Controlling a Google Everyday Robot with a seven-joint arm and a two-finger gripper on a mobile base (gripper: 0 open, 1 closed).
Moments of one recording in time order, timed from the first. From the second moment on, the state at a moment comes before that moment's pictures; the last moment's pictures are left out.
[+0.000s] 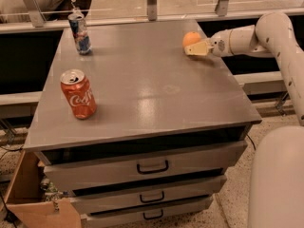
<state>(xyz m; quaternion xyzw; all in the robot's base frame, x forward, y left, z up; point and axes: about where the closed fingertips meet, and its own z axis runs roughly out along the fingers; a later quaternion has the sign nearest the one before) 0.806 -0.164 0.844 -0.31 0.78 0.29 0.45</state>
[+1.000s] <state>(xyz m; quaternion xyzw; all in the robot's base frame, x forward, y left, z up) 0.729 -0.219 0.971 -0.34 0.74 0.26 0.52</state>
